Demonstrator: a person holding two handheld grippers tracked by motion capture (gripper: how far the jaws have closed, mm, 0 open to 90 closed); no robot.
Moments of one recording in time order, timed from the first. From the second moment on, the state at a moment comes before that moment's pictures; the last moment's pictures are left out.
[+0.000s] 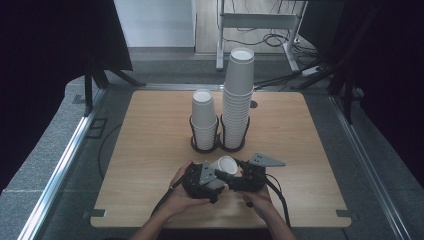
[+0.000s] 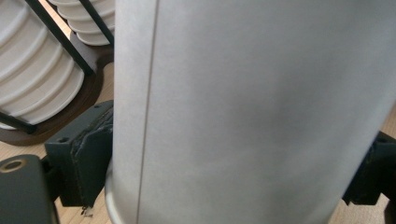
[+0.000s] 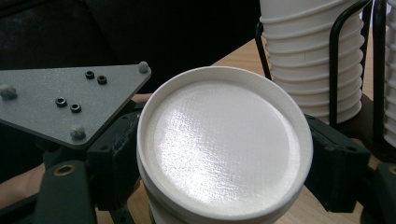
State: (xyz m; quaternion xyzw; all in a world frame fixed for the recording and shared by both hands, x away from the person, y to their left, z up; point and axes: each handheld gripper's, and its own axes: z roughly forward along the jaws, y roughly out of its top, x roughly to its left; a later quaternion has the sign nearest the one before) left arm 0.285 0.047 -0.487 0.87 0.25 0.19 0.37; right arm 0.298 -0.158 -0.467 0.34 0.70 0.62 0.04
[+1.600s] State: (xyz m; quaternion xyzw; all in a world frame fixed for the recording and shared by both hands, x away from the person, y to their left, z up) left arm 0.307 0.061 -0.463 0.90 0.20 0.26 0.29; right arm 0.334 -0.160 -0.409 0.21 0.91 0.36 0.03
